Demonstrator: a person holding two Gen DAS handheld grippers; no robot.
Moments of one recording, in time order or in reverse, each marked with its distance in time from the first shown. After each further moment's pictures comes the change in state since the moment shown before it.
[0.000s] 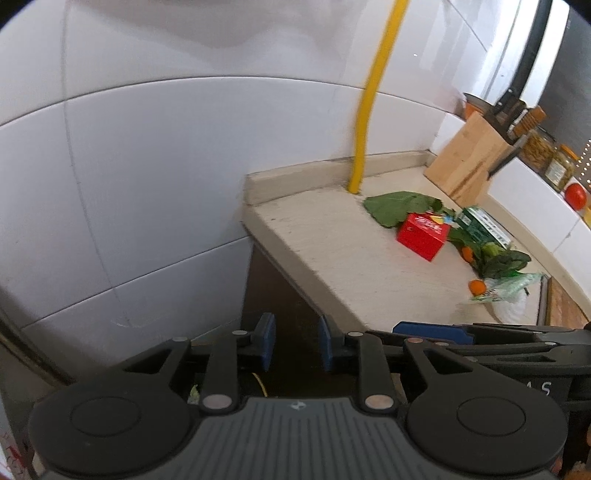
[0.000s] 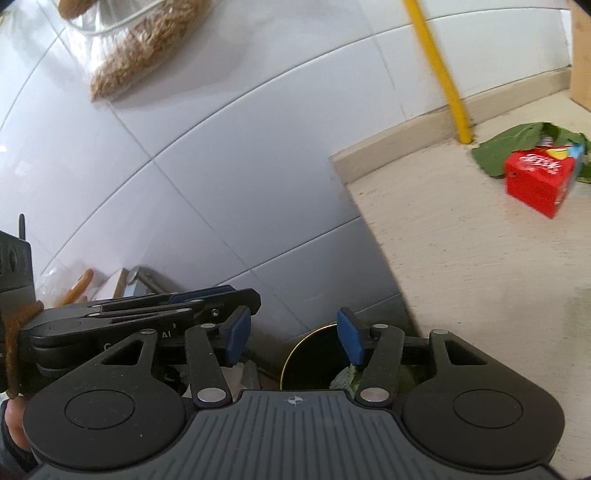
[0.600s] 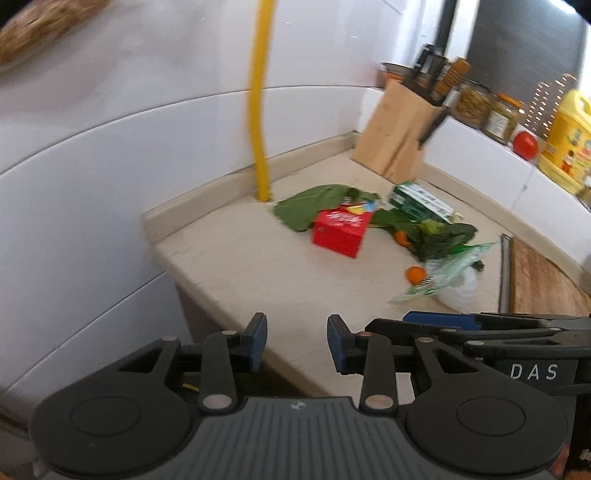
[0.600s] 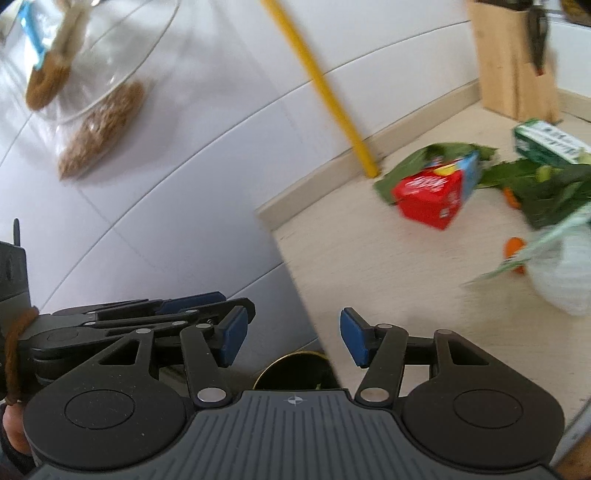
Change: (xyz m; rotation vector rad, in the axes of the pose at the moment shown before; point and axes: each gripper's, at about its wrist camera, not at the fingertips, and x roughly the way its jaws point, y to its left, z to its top) left arm 0.016 -0.092 0.021 0.221 0.014 -0.092; right arm -0.071 -0.061 -0.009 0.126 -0.160 -0.099
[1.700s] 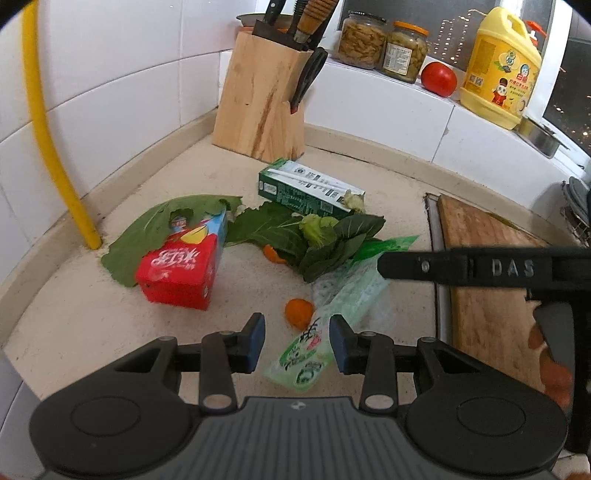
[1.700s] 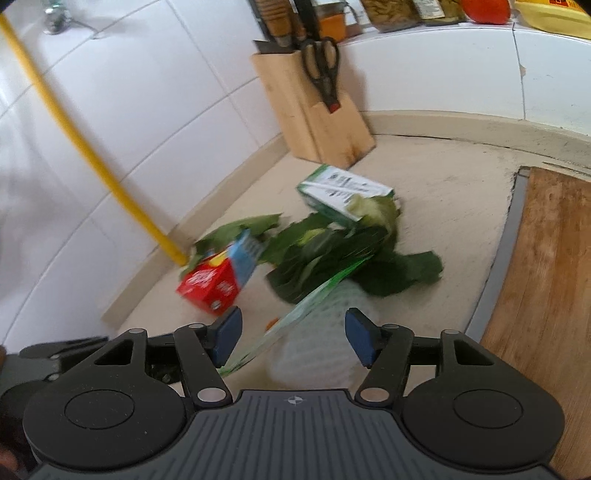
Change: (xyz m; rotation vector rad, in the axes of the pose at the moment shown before) left arm 0.105 -0.105 0.060 0.241 0.120 -0.242; right arm -0.051 -0.149 0.052 0.234 -0.137 -0.331
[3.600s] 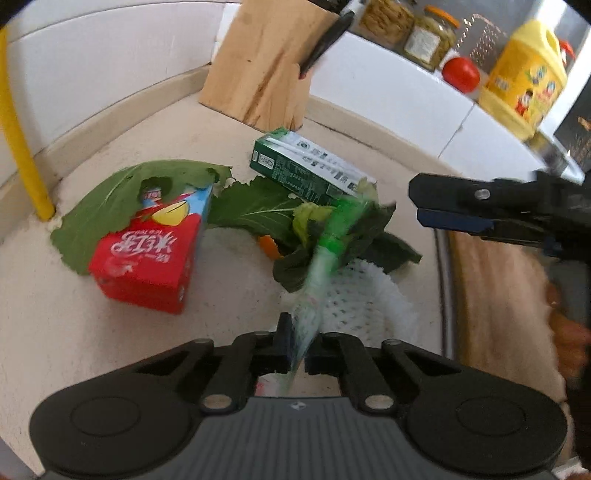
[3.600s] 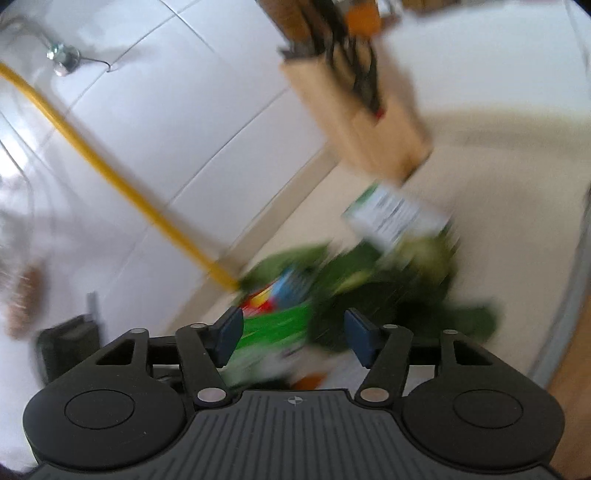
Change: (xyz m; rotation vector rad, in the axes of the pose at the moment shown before) left arm 0.051 0.035 0.012 -0.126 0.087 -0.121; right arm 0.020 -0.016 0.043 -0.042 0.001 0.184
